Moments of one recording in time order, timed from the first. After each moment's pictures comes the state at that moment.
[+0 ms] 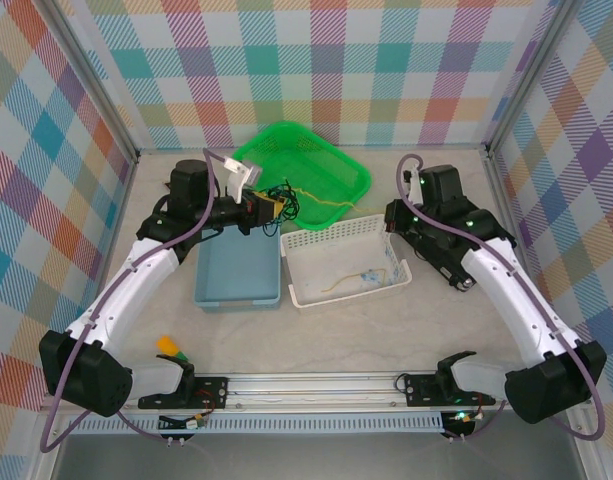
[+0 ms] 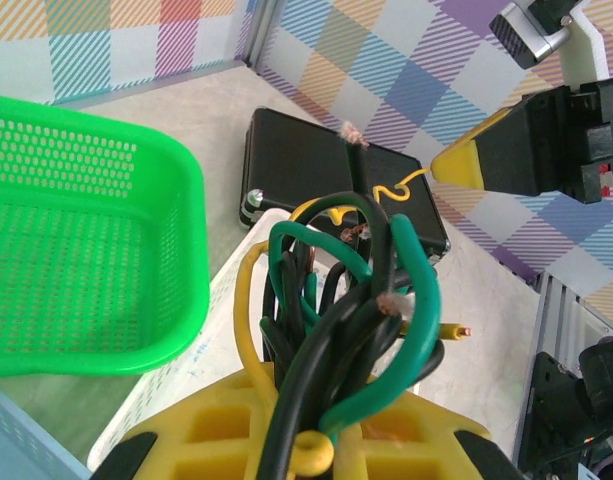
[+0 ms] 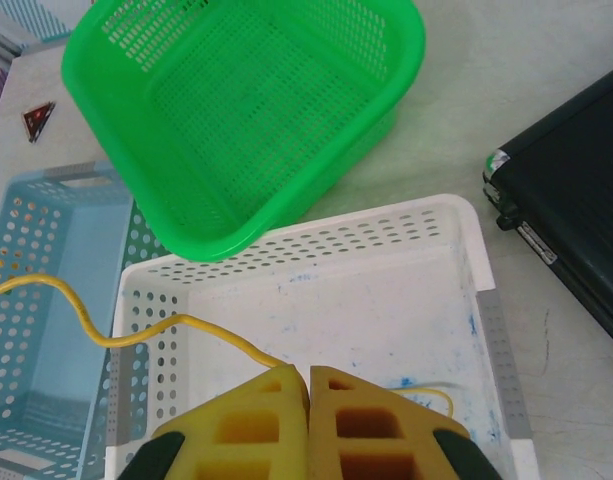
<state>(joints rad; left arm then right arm) -0.31 1.26 1.17 -0.37 0.71 -0.07 0.35 1.20 1.22 -0.77 -0.12 0.39</state>
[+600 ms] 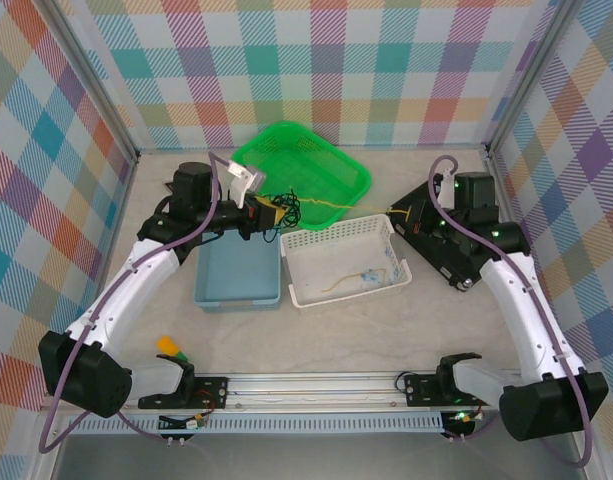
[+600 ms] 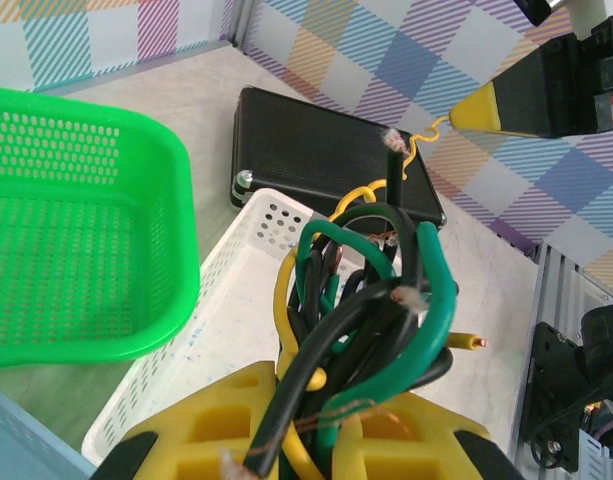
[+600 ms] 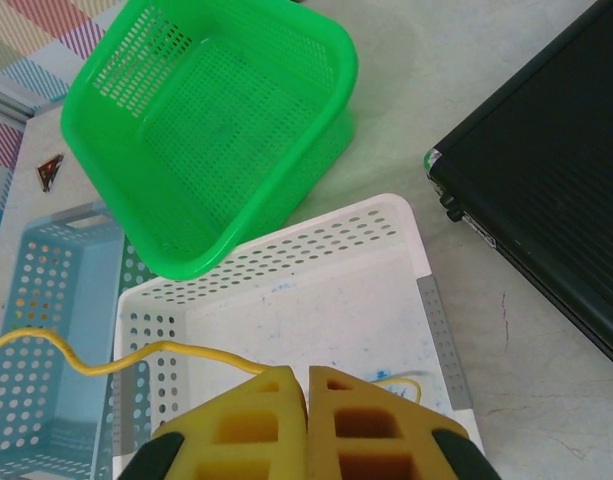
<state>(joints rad) -0.32 1.25 1.17 -0.42 0.72 0.00 0.14 1.10 1.15 -0.77 -0.26 0.39</state>
